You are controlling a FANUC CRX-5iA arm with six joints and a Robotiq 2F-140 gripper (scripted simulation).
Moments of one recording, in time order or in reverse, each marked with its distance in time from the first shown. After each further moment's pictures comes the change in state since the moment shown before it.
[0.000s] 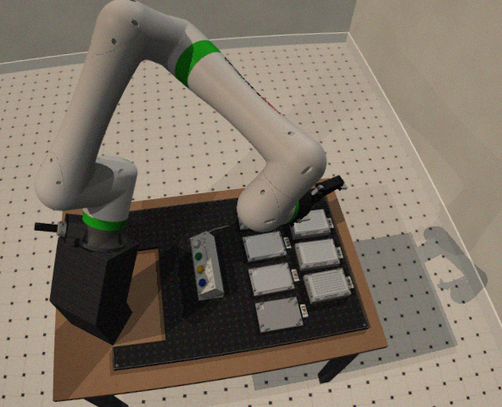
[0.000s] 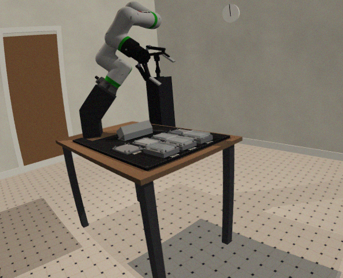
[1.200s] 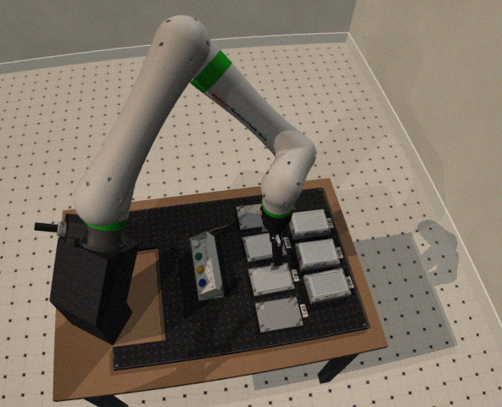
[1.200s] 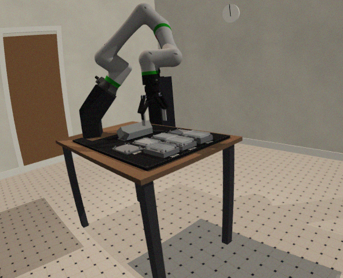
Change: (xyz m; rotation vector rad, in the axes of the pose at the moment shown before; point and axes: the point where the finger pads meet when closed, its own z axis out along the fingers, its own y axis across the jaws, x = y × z) arm -0.013 0.283 0.087 -0.852 -0.354 -1.170
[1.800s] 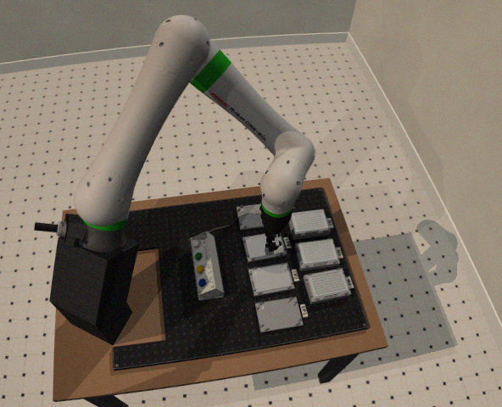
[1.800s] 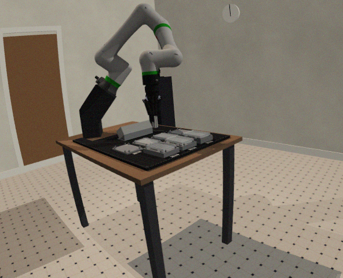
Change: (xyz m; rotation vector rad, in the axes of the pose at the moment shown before) arm -0.001 0.000 0.001 -0.009 -0.001 -0.002
